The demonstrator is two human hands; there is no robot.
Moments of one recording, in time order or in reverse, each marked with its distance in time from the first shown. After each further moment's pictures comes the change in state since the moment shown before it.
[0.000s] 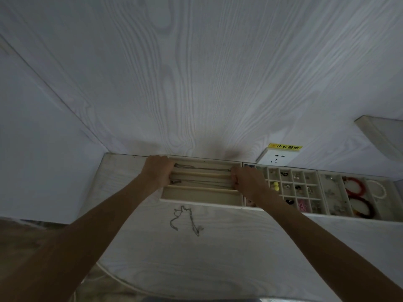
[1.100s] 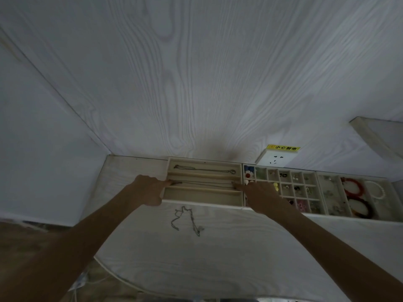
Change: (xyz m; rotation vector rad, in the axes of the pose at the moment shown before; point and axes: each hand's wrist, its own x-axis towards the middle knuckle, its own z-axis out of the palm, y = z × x) left_hand -0.044 -0.009 0.002 -0.088 -0.293 0.108; right_hand -0.041 0.006 -0.011 -0.312 -0.203 -0.073
